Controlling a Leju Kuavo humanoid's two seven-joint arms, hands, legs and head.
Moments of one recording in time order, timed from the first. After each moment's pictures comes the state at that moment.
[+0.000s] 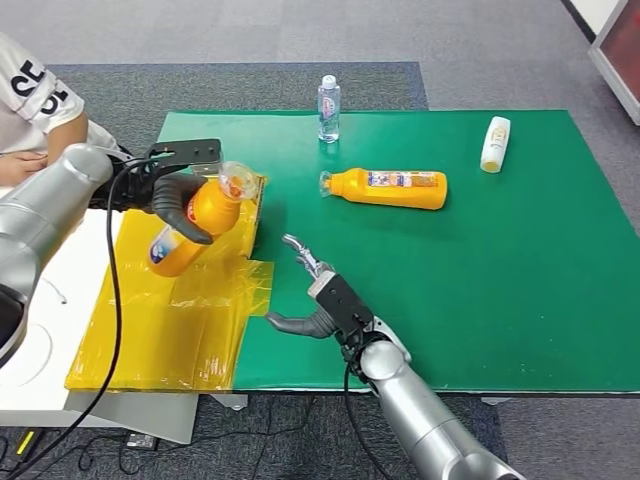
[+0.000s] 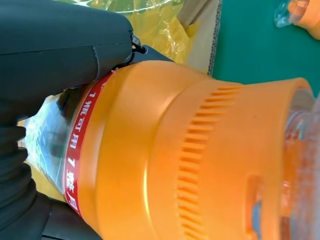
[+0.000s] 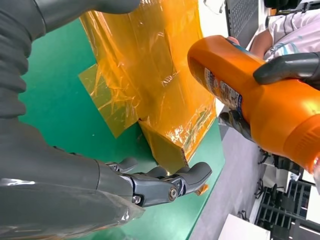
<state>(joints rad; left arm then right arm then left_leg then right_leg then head) -1.31 0.21 -1.14 -0.29 0.33 -1.03 -0.12 -0.46 0.26 0.53 -0.88 0.24 0.07 -0.51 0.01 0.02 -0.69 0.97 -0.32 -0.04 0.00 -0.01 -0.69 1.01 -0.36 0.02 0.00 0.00</state>
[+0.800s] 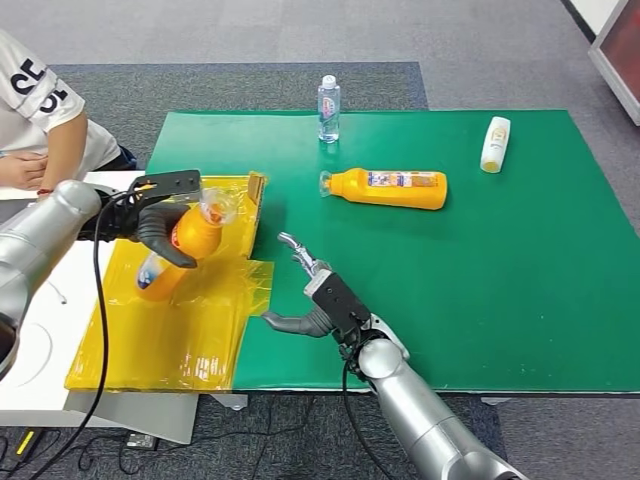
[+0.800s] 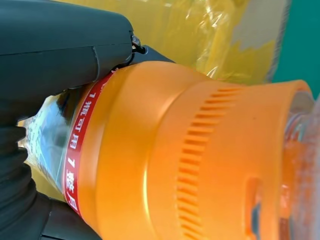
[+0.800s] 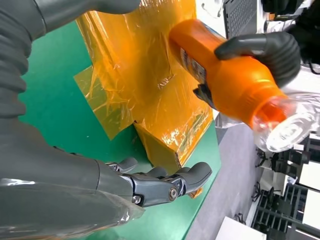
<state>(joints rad) -1.21 0.28 -1.19 -0.29 0.35 -0.98 -0.20 -0.47 0.26 0.55 -0.89 0.23 0.07 -0.50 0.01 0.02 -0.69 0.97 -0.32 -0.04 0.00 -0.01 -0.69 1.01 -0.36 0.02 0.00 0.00</state>
